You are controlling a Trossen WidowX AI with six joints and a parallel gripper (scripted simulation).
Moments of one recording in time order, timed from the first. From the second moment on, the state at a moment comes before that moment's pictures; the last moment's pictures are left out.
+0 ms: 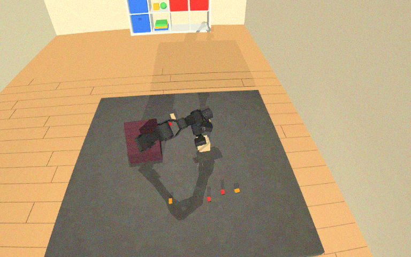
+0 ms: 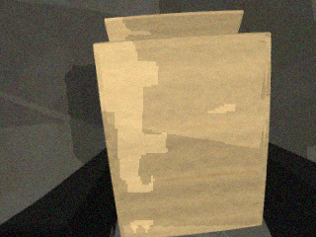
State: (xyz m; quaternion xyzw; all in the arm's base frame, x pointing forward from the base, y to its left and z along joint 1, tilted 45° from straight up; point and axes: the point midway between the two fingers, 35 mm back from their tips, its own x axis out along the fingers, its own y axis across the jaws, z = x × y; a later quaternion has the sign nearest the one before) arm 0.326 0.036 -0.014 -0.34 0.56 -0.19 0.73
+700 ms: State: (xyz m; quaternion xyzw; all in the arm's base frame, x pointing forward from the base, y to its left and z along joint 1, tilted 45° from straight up) arm 0.333 0.028 -0.023 -0.34 0.56 -0.19 0.73
